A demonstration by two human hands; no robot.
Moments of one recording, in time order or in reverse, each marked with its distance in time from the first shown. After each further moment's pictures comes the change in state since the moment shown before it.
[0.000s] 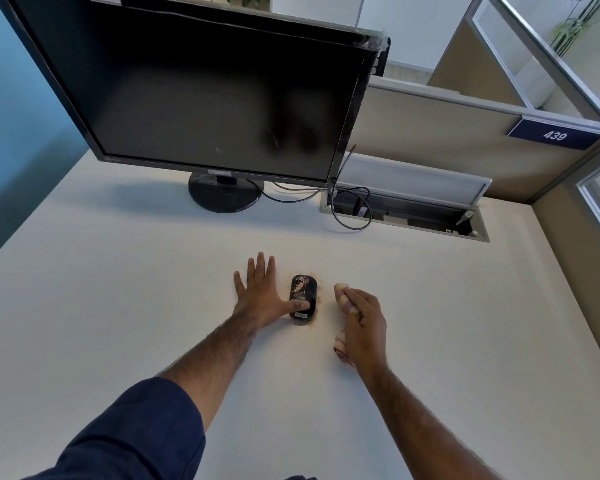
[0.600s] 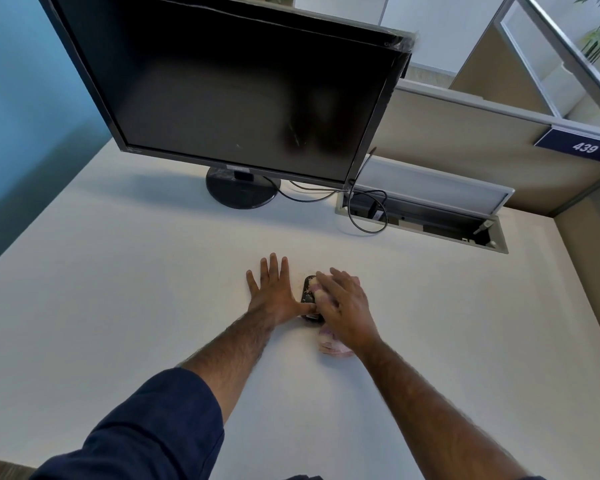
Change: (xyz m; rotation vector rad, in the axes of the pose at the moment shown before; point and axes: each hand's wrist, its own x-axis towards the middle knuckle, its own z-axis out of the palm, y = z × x) left_hand 0.001 0.007 0.001 0.061 -0.071 -0.072; right_hand 0.038 -0.010 0.035 -0.531 -0.362 -0.402
